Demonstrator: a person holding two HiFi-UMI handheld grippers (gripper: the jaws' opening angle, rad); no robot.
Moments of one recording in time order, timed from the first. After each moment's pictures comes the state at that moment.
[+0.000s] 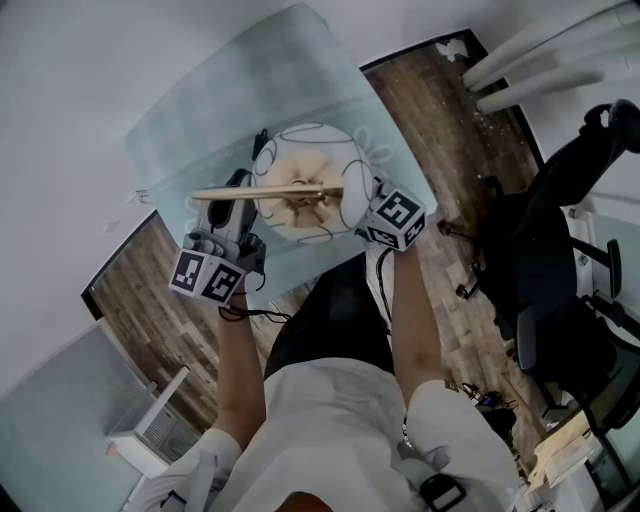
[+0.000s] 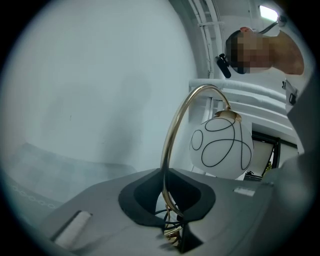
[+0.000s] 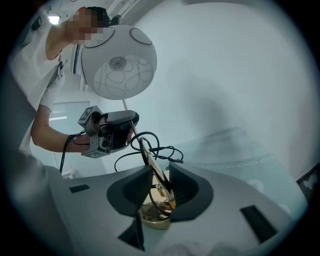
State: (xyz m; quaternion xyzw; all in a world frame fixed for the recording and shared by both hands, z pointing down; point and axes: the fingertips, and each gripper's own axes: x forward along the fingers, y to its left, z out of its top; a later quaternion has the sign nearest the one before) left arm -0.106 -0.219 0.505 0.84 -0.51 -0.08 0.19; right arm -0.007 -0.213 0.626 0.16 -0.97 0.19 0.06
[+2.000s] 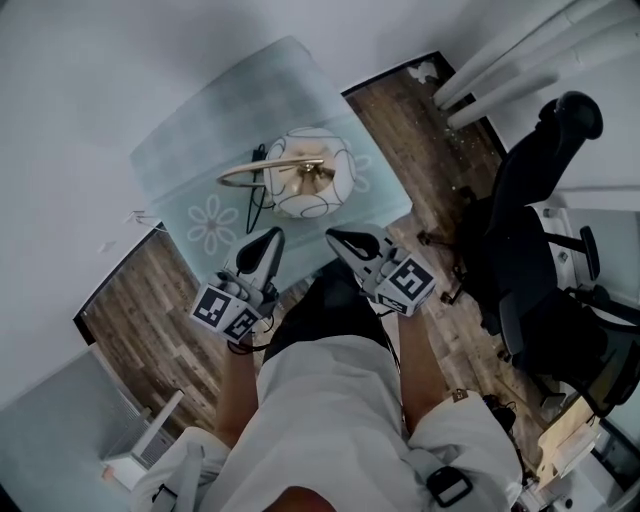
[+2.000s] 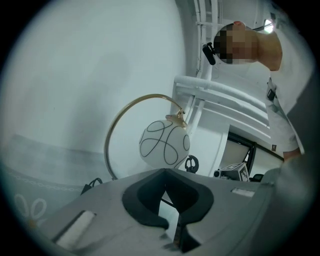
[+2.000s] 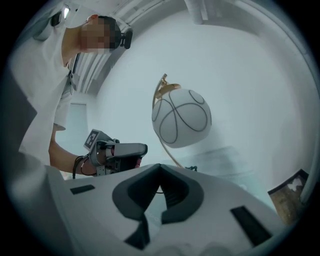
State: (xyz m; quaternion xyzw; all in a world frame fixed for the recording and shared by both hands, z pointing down) left arm -0.051 -0.114 0.467 0.89 -0.40 -0.05 0.22; right arm 0.028 -0.107 0.496 0.22 -0.96 0.16 0.03
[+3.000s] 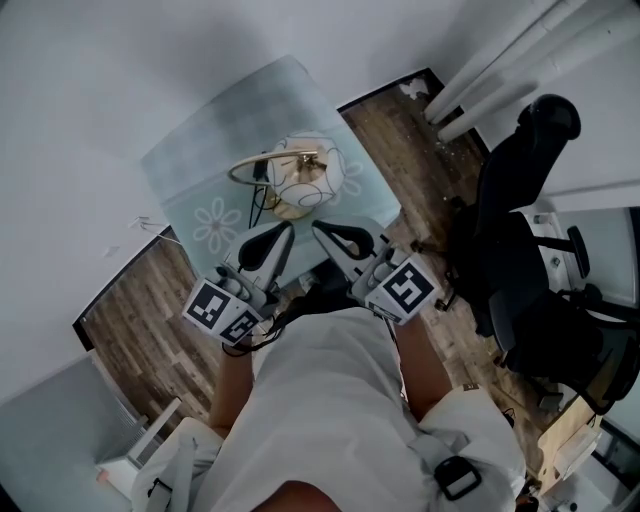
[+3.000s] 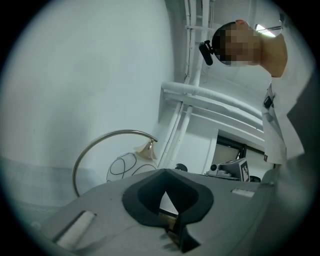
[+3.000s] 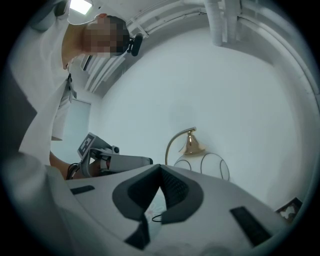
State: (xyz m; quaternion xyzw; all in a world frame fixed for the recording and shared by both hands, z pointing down) left arm -0.020 -0.100 0.360 0.91 -0.36 -0.07 0.18; right arm 0.016 -0.096 0.366 0.24 -0.97 0.10 0.01
